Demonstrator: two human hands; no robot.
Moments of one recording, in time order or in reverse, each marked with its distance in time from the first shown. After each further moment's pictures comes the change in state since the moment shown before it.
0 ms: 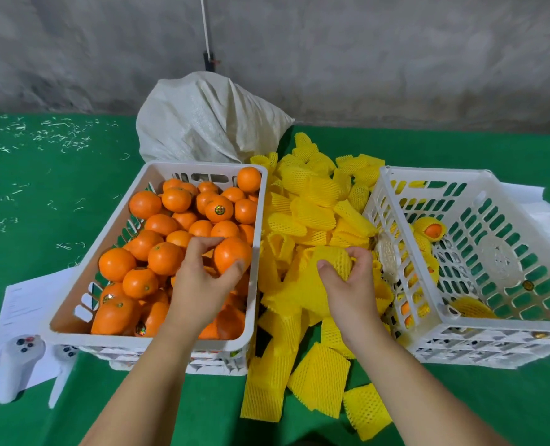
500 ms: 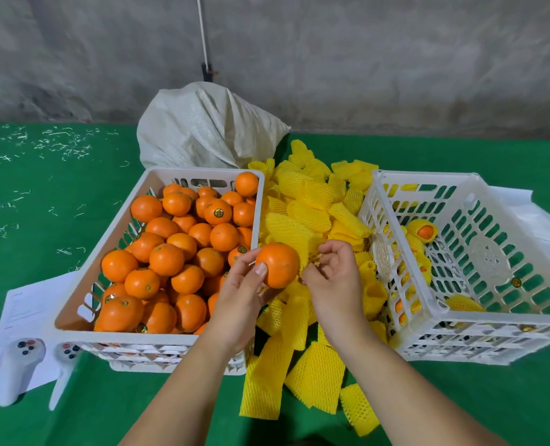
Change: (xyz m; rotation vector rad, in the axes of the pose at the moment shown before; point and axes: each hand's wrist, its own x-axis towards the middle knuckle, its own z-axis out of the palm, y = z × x) left_hand -0.034 0.035 0.051 -0.897 -0.234 -0.387; right_hand -0.017 -0.018 0.022 0.022 -0.003 -0.106
